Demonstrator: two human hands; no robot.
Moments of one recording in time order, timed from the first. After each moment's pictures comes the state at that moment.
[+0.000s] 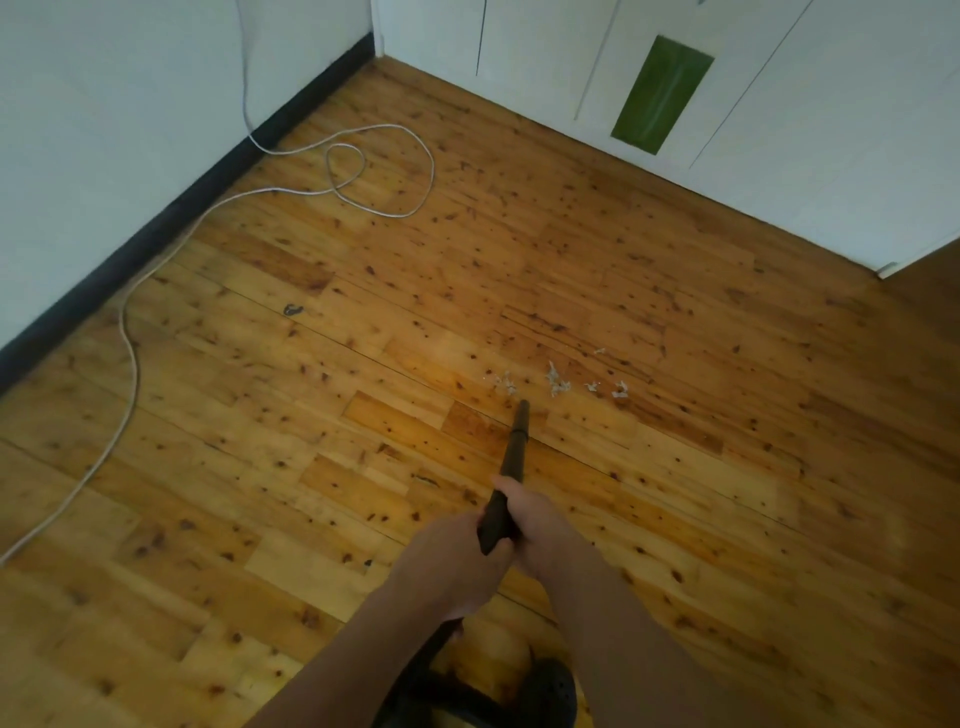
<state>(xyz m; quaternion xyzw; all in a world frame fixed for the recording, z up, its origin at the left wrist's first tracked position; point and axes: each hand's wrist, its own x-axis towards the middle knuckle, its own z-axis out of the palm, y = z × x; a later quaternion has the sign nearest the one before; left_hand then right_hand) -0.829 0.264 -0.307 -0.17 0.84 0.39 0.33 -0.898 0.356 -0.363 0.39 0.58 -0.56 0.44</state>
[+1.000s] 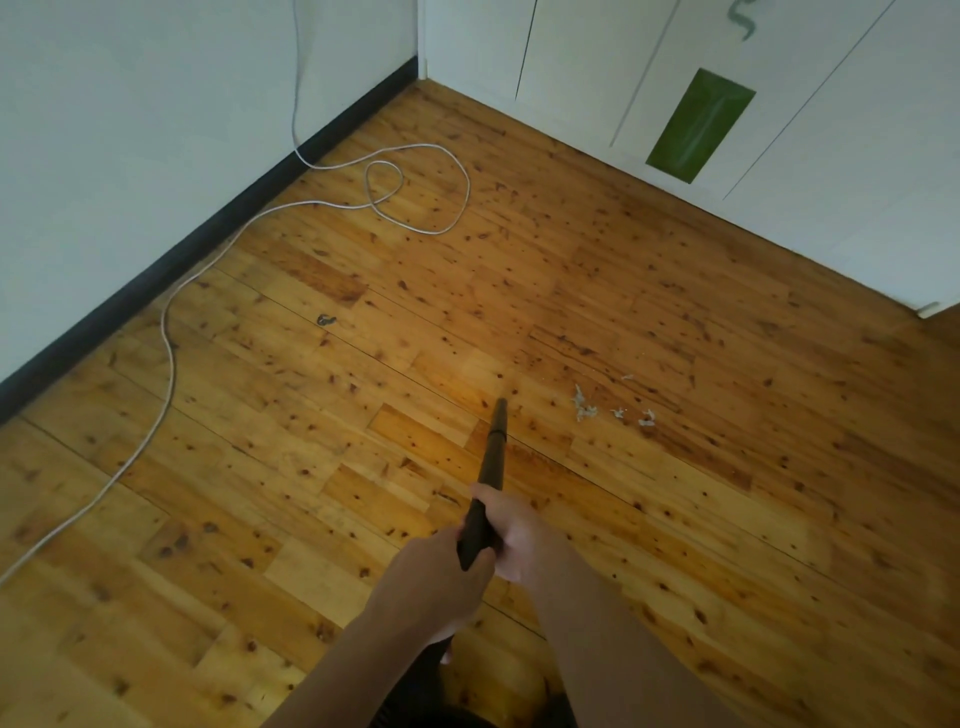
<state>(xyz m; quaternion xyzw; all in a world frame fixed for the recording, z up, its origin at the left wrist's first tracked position) -0.813 0.214 -0.318 -0.27 0.79 0.45 0.32 -0.899 0.295 -0.377 0.37 0.59 -0.55 0.47</state>
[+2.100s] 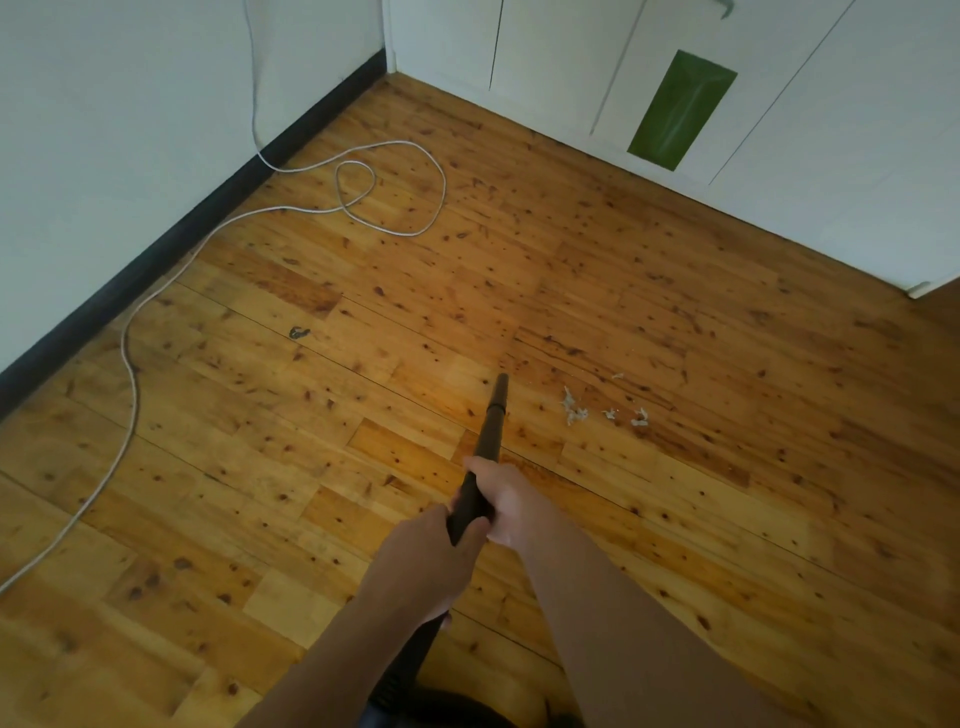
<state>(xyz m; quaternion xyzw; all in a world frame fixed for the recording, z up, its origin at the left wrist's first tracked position) -0.874 0.210 -0.333 -0.28 0.80 0.45 0.28 -0.972 0.282 -0.394 0.34 0.62 -0.54 0.46</state>
